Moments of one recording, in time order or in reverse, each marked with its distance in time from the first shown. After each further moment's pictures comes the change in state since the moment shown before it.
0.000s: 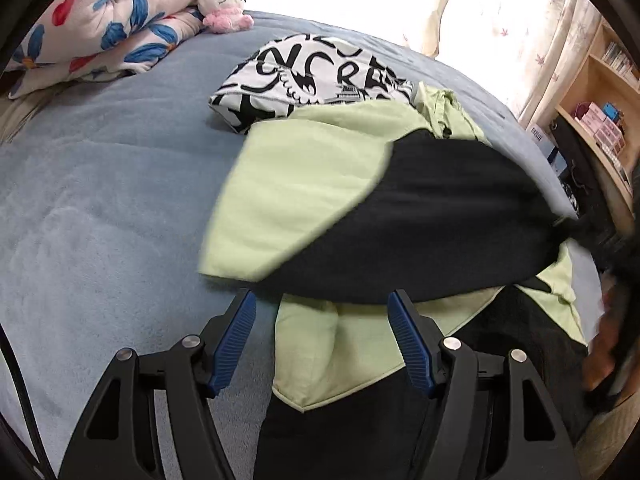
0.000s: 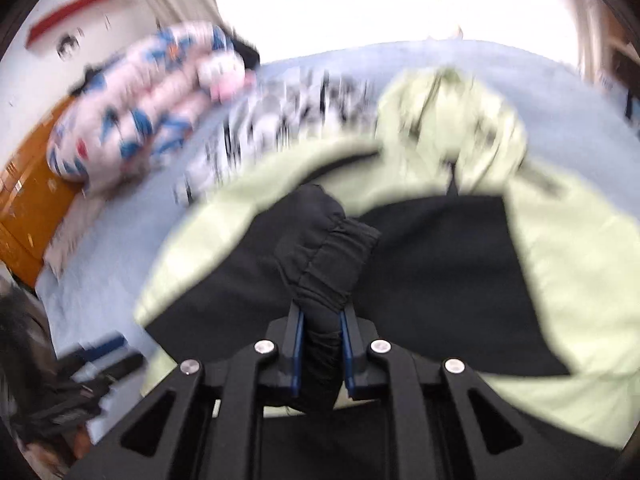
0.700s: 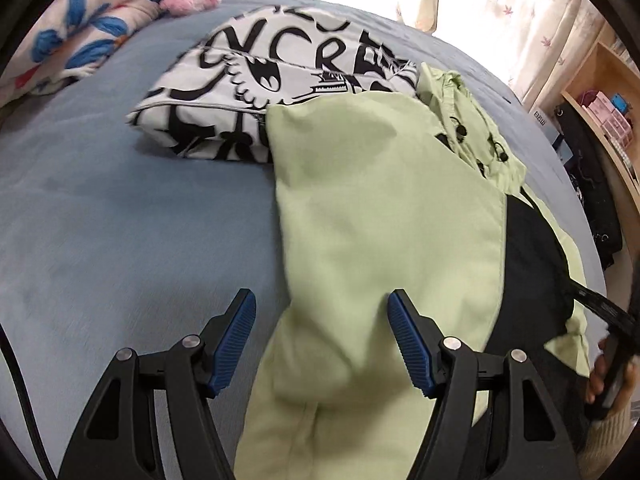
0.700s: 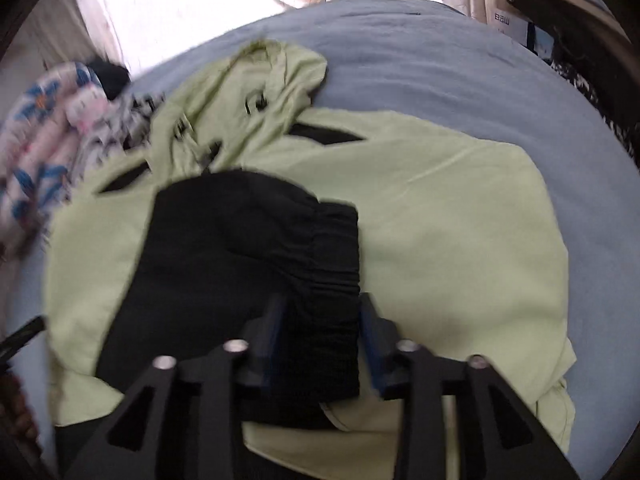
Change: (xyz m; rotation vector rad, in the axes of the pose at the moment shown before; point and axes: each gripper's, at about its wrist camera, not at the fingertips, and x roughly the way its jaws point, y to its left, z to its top) left arm 0.106 -0.018 0.082 0.032 0.119 -0.033; right arm 0.019 -0.191 -0.026 0.245 0.109 -0.220
